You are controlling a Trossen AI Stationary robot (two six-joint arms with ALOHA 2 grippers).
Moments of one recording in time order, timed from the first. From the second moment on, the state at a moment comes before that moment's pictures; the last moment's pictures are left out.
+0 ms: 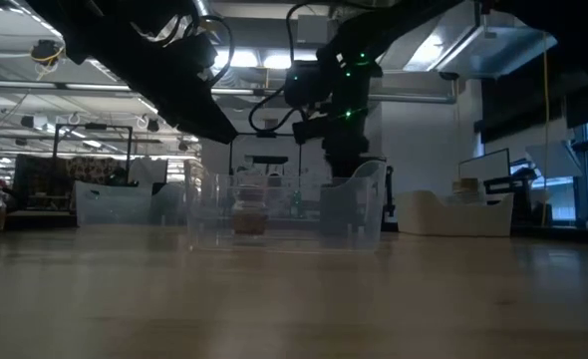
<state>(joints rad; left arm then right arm) 0.09 1.20 0.59 0.04 -0.31 -0.07 -0.32 2.08 1.69 -0.99 0.07 -0.26</state>
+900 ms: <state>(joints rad) 0.09 1.21 0.59 0.21 -0.31 0.04 -0.28 1.62 1.48 -1.12 0.04 -0.13</state>
